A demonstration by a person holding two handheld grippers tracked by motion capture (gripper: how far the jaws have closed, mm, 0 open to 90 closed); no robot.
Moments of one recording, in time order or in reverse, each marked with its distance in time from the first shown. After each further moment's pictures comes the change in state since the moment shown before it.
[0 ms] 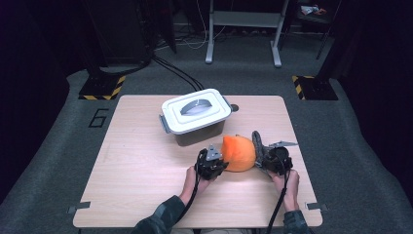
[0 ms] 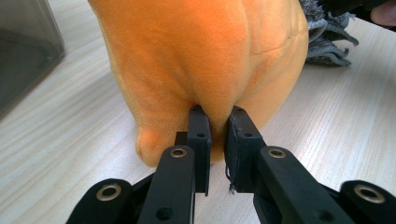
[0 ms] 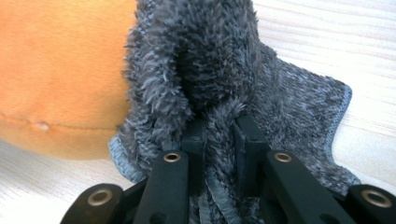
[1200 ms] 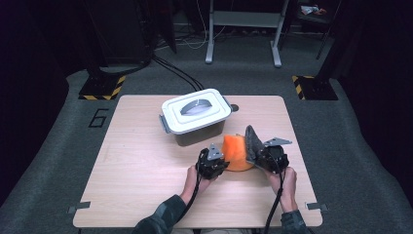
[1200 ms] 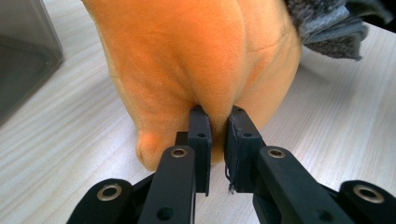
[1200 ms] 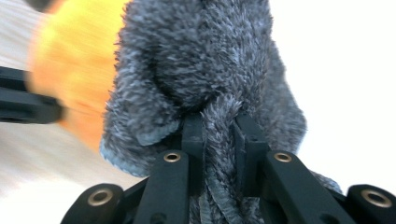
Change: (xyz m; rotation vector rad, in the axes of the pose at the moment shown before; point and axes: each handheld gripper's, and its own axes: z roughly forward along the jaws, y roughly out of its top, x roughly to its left) left arm -0.001 0.003 0.002 0.002 0.001 0.008; right arm 0.028 0.016 -0.022 -0.053 -0.024 -0.100
